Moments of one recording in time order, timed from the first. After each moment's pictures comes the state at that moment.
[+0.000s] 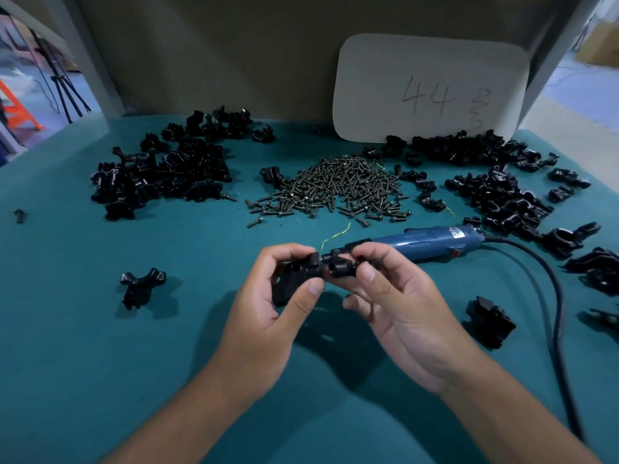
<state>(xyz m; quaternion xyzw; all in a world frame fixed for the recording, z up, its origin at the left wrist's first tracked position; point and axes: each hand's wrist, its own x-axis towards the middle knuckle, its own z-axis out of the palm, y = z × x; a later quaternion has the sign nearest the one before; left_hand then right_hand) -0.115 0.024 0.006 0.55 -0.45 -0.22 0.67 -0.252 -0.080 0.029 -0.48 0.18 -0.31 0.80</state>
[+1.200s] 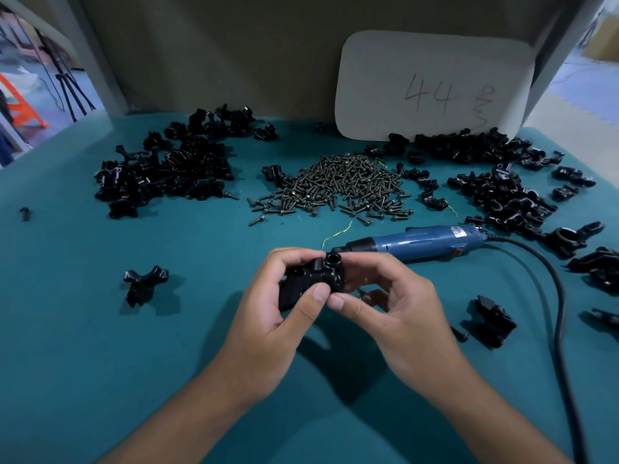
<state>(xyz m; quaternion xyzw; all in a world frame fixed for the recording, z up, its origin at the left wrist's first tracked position) -0.118 0.028 0.008 0.56 -0.47 -0.23 0.64 -0.257 -0.077 0.019 -0.75 0.22 -0.35 0.51</state>
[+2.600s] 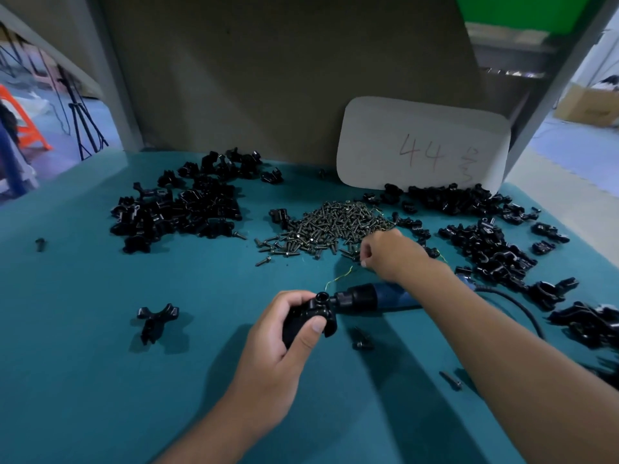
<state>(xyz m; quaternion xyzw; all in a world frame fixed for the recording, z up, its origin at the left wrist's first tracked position) -0.109 0.024 0.006 0.61 -0.43 -0.22 0.63 -0.176 -0.221 0.063 -0.90 0.43 0.04 0.06</state>
